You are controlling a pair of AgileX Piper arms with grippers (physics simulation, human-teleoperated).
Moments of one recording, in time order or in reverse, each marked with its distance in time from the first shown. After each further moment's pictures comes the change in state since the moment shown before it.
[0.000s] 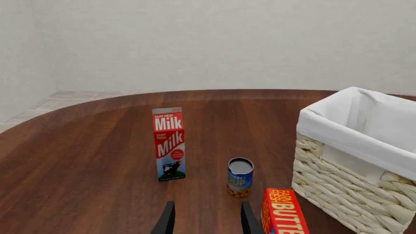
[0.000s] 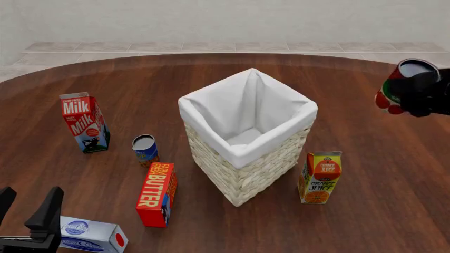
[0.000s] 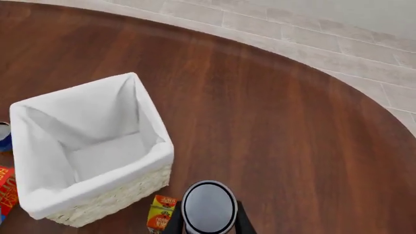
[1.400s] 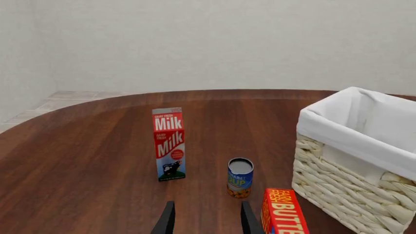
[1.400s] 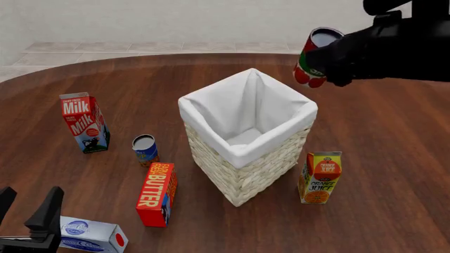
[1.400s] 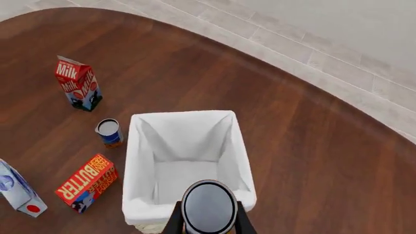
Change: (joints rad) left arm 0.000 -0.001 0.000 0.001 0.000; right arm 0.391 0.219 -0.248 0.006 0.024
